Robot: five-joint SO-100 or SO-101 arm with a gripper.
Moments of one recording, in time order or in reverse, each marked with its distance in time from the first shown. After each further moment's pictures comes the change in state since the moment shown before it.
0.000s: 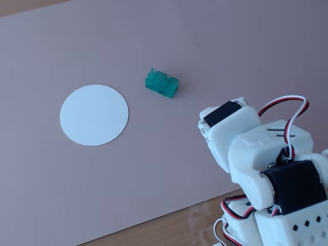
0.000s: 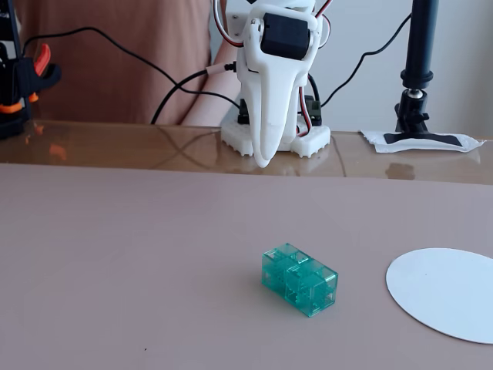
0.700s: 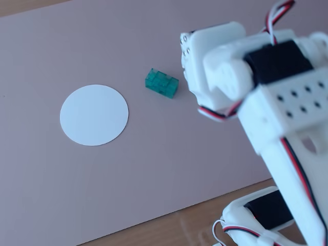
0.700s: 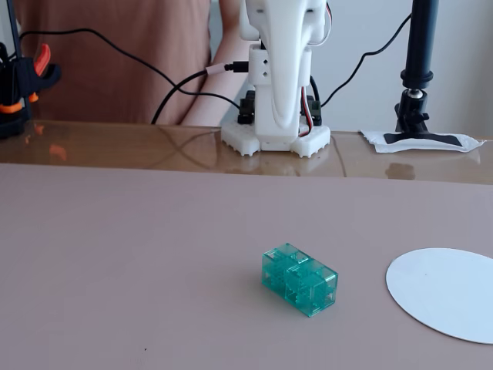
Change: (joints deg) arm -3.3 -57.9 -40.0 -10.2 21.9
